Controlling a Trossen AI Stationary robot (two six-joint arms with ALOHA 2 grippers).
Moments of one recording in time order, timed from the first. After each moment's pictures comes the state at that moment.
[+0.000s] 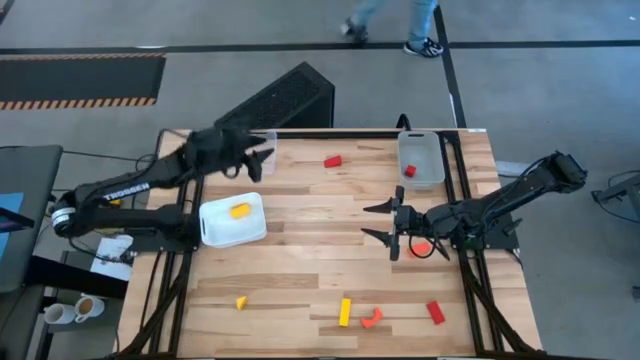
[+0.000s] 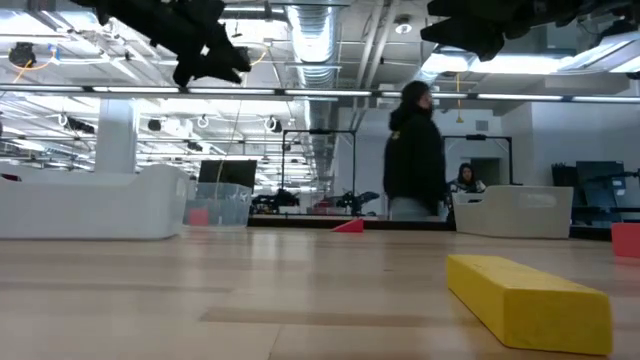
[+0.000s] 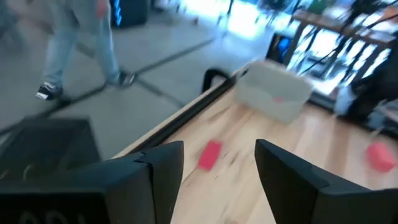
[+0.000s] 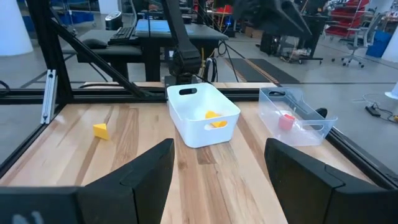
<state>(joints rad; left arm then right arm) 0.47 0.93 0.75 -0.13 -0.09 -0.18 0.35 1.04 0.52 0.39 0.52 0.03</state>
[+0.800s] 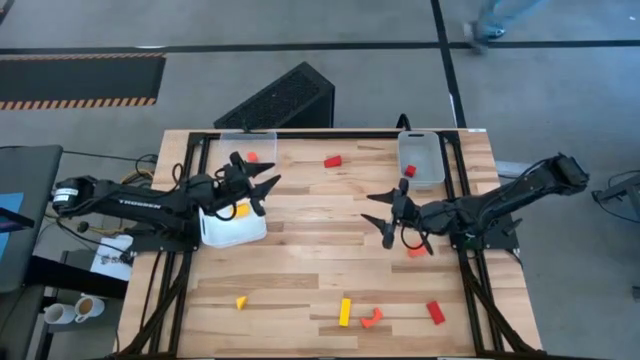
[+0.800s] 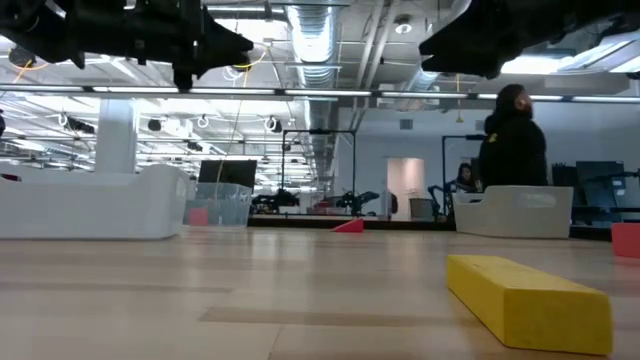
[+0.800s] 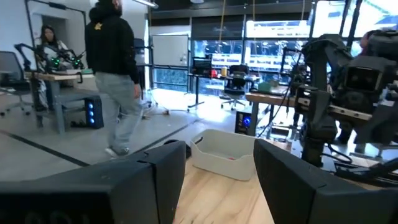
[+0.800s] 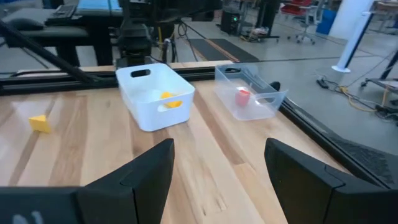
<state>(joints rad) 0.10 0.95 0.33 0.76 -0.37 -0.01 0.28 1.04 0.52 0.30 0.63 0.09</state>
